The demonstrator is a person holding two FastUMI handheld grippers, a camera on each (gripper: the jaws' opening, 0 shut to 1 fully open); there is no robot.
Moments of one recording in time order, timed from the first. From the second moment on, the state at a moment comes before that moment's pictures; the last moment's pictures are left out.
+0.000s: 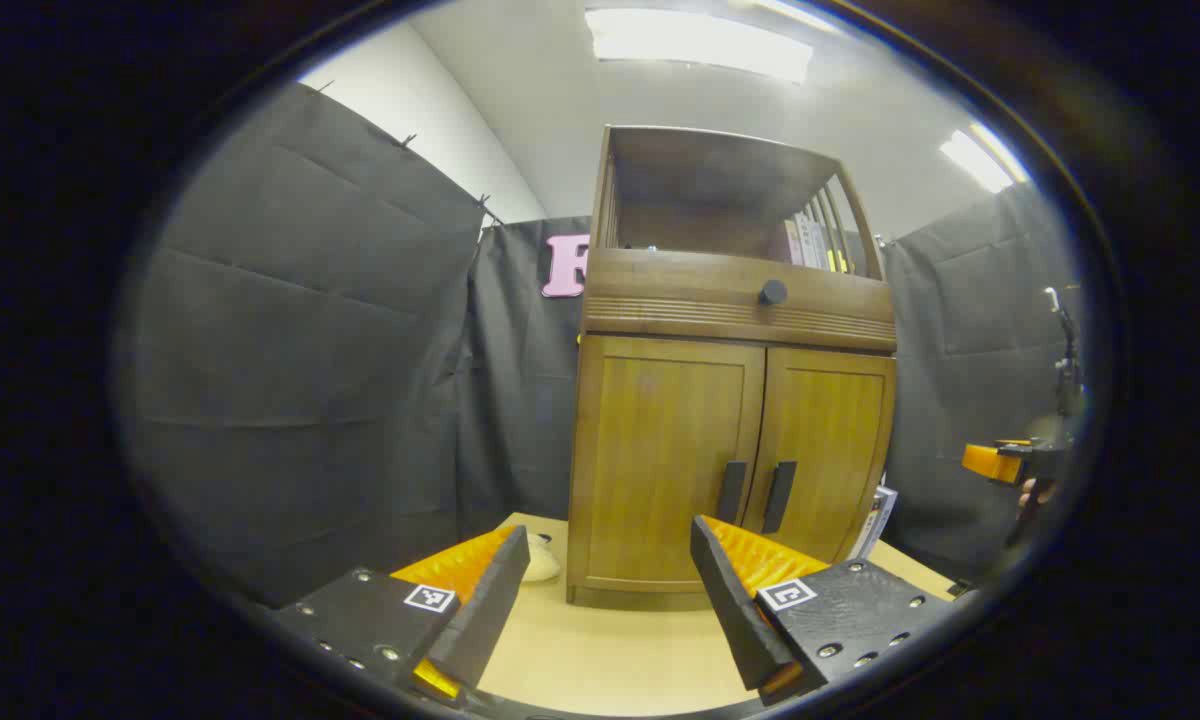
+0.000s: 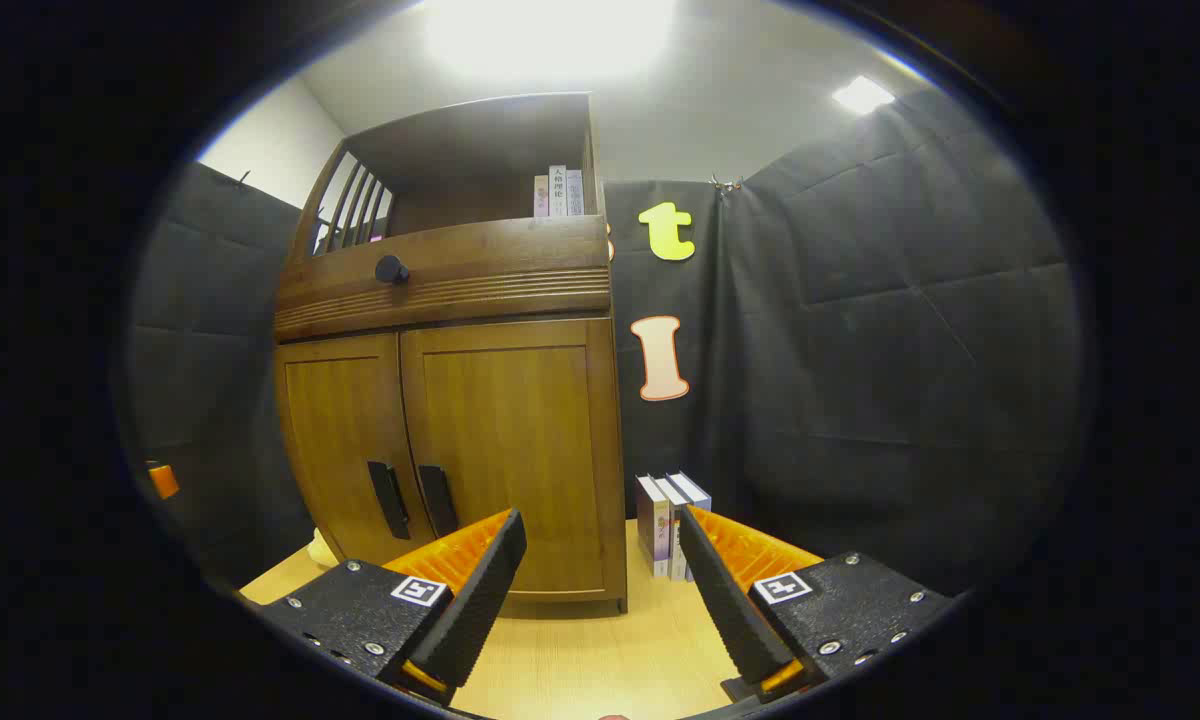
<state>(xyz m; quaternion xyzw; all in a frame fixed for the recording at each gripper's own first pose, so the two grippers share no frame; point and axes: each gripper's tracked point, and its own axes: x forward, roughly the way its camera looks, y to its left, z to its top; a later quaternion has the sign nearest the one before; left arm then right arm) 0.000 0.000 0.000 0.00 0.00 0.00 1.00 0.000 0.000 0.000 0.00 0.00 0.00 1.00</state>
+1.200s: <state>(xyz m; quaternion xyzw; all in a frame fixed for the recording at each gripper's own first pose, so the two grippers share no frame) -0.021 0.020 -0.047 0.01 0.03 0.05 1.00 0.046 0.036 -0.002 -0.01 0.01 0.06 1.00</state>
